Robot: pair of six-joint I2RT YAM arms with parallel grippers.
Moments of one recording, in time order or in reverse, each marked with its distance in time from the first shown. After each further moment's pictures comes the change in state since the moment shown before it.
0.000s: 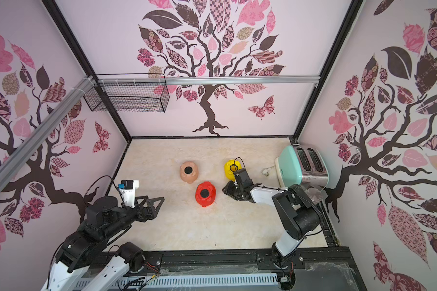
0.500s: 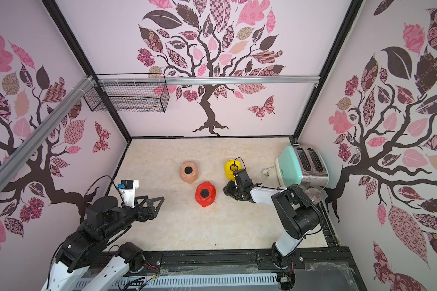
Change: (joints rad) left arm 0.000 0.000 0.000 0.000 -0.003 0.000; right arm 0.000 0.008 0.000 -0.002 0.033 -0.002
